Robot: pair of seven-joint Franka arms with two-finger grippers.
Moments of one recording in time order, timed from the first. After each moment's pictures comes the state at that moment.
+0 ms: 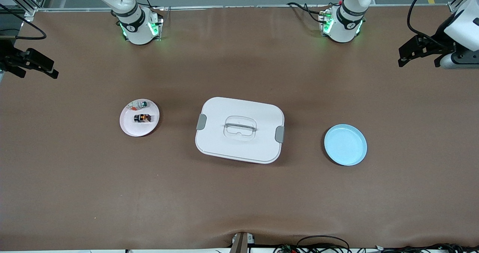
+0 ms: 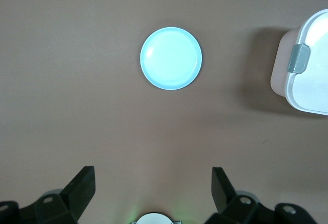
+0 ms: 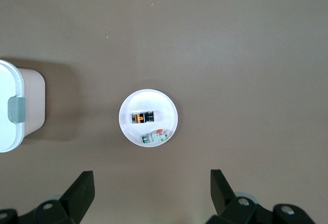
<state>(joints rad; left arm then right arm) -0.05 -0.05 -0.07 -1.52 0.00 1.44 -0.10 0.04 -0.05 -0.07 -1.56 0.03 1.51 0.04</state>
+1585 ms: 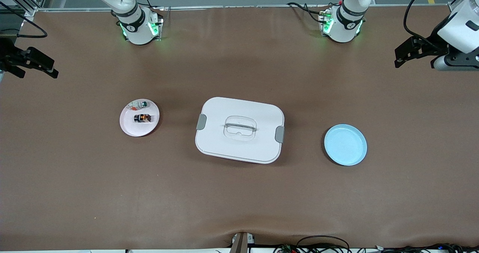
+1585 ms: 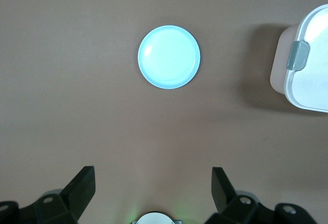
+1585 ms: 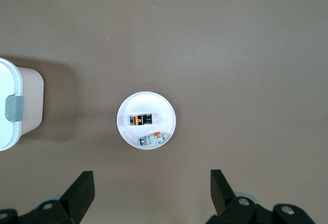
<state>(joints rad) -0.05 -0.05 -0.09 -1.52 0.01 1.44 -0.10 0.04 -0.07 -0.07 -1.59 0.03 1.53 0.01</state>
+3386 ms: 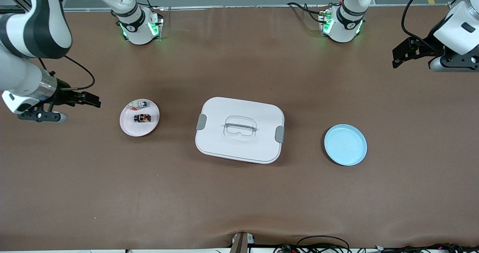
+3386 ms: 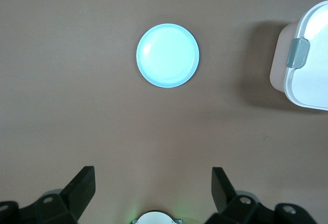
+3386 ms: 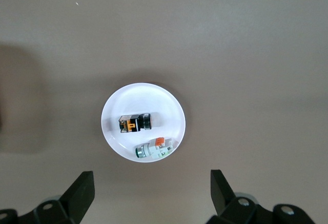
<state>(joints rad) -0.05 -0.04 -0.10 -1.53 0.01 1.44 -0.10 0.05 0.03 -0.06 -1.96 0.06 1.88 0.05</state>
